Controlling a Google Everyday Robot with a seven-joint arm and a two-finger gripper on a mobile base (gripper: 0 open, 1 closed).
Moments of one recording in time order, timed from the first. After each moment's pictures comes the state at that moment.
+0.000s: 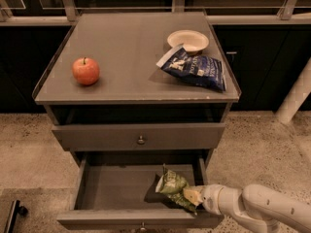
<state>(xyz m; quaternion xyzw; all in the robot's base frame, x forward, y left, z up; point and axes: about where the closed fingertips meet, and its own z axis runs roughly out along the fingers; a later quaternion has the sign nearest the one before) 0.453 -0.141 0.463 -0.15 0.89 0.30 0.32</state>
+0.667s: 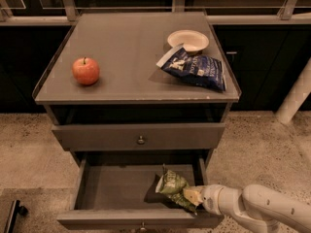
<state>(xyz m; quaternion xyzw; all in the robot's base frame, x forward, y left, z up) 0.453 -0.142 0.463 -0.15 0.89 0.30 0.32</state>
